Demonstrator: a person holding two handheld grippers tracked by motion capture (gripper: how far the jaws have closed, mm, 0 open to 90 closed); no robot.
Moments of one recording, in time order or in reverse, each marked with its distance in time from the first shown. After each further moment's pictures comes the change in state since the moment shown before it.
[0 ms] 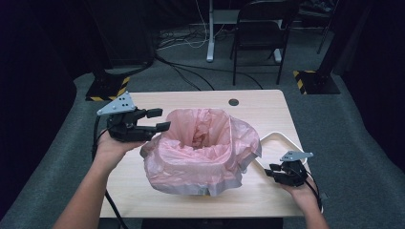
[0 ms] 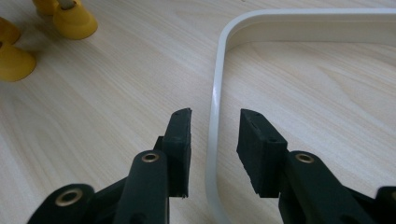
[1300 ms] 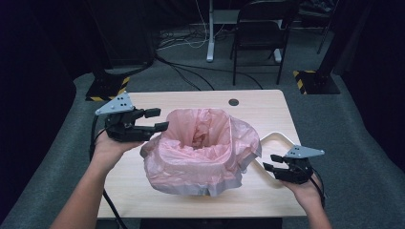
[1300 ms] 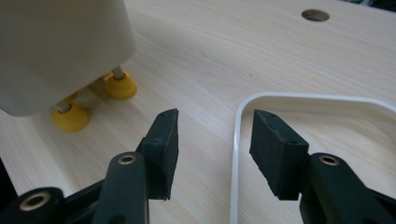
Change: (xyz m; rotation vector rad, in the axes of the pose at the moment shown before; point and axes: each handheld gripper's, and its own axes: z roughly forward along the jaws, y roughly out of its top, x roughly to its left) left arm -0.001 0.002 -0.004 0.013 0.013 0.001; right arm 0.021 0.031 -0.040 -0.162 0.018 -0.034
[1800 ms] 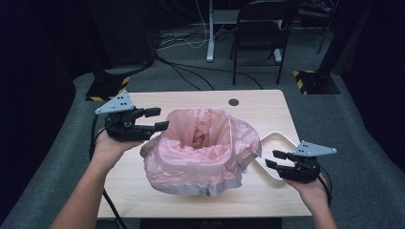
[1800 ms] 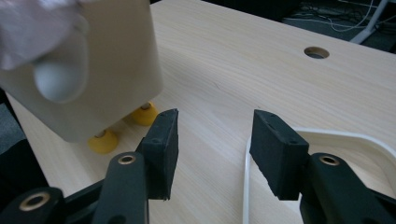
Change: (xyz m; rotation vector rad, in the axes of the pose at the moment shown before) left arm 0.001 0.002 0.000 0.000 0.002 -0.001; right arm 0.013 0.025 -0.031 -0.080 0.035 -0.018
